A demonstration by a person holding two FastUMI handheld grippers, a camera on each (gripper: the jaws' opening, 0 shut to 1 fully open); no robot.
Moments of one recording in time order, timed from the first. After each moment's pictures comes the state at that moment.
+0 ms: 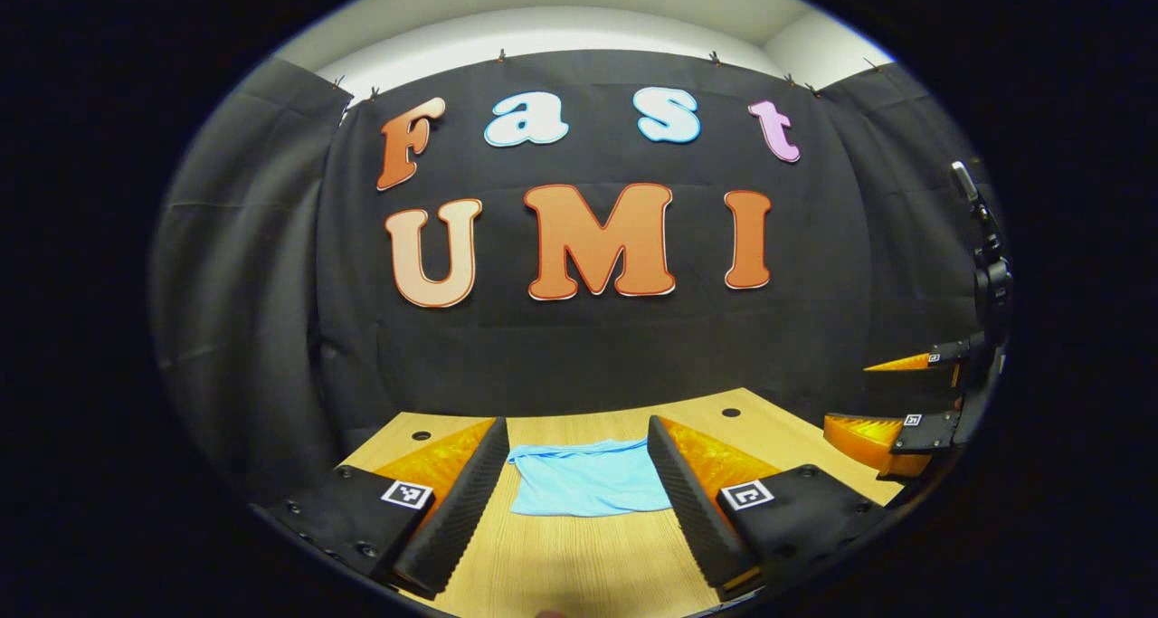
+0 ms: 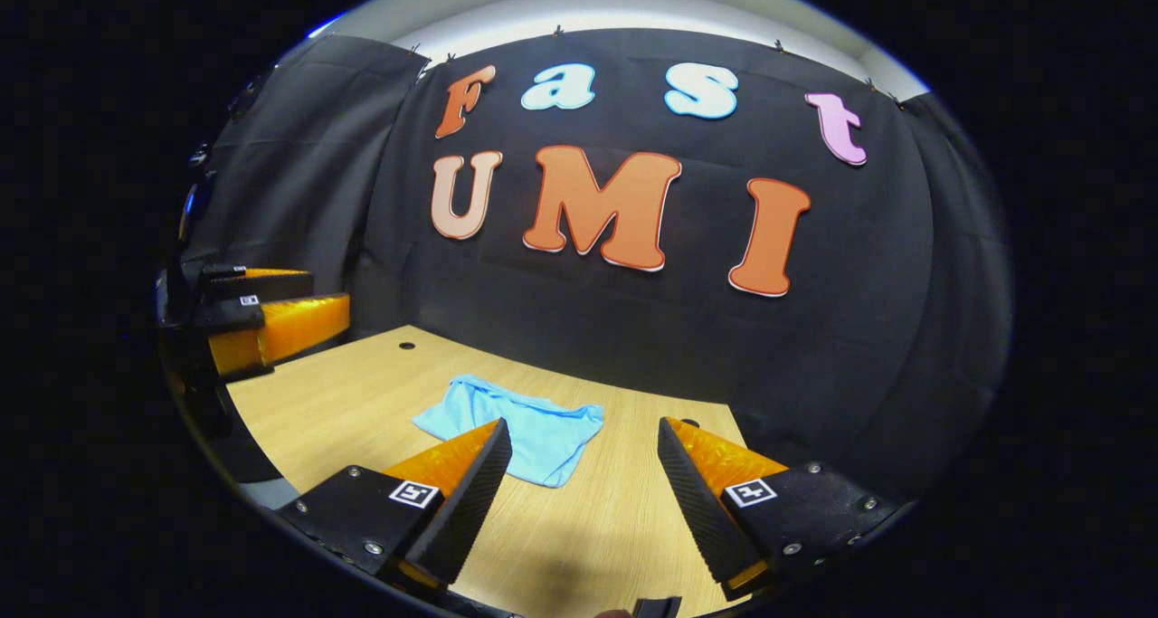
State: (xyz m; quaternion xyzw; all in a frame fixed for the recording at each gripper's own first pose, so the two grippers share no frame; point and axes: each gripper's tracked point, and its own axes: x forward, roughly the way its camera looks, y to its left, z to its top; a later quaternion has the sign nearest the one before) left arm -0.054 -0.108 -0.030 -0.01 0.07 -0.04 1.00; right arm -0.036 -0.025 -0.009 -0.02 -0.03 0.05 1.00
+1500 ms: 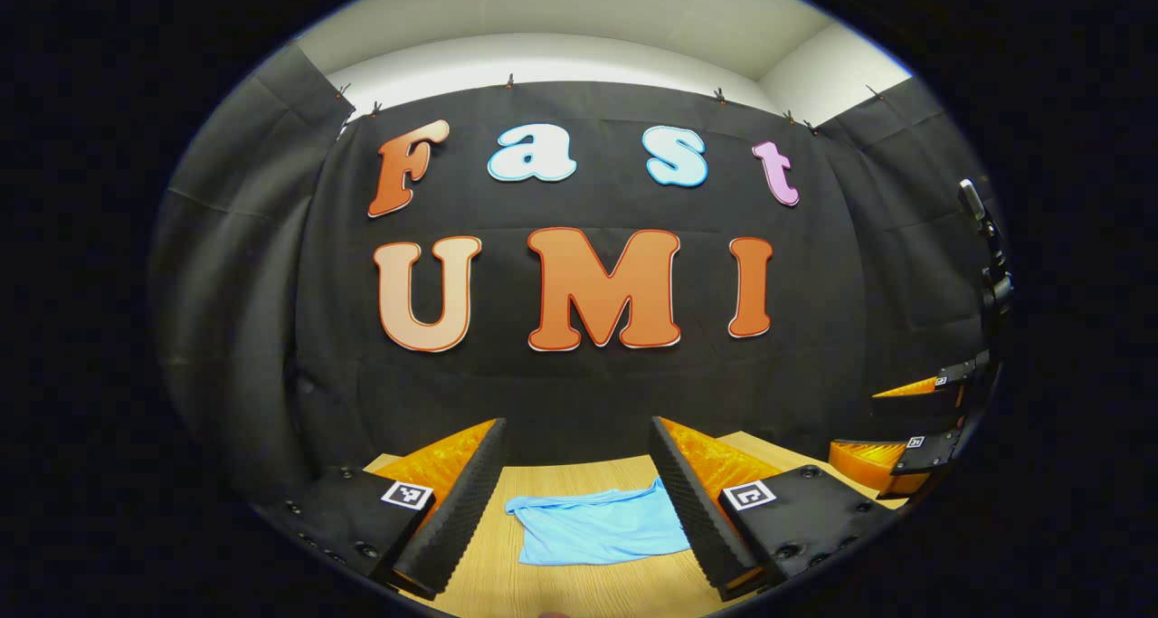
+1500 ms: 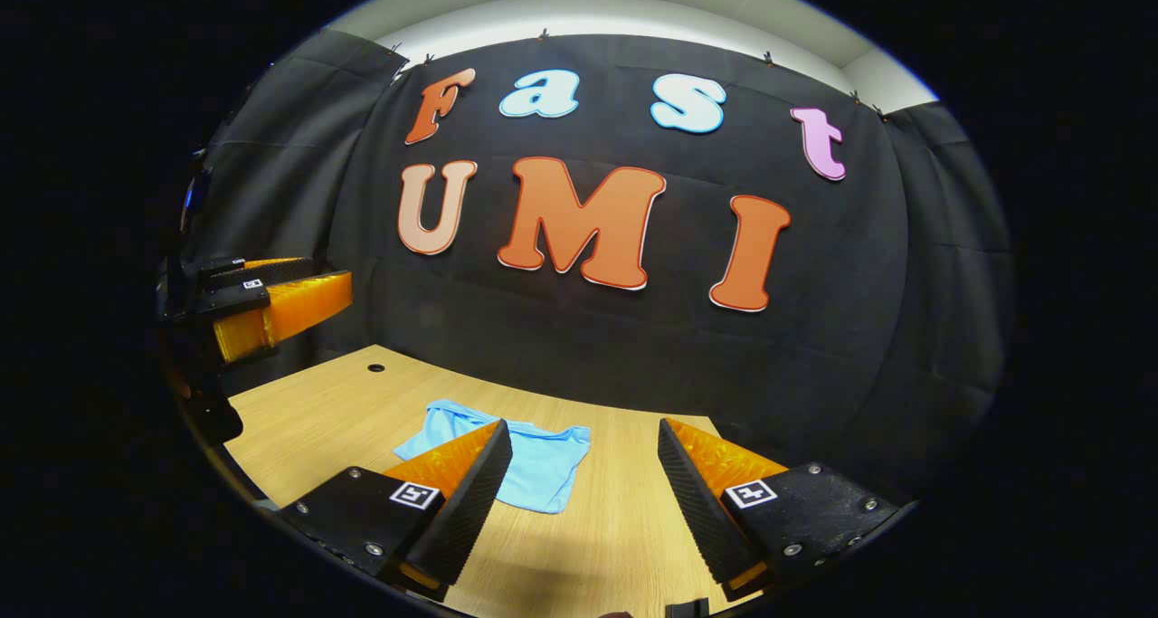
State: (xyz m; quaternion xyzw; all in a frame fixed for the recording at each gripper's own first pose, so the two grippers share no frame) left arm 0.010 -0.061 0.006 -0.02 0.00 -0.08 1.00; right arm -0.010 -0.001 0.001 -0.02 -0.03 -0.03 1.00
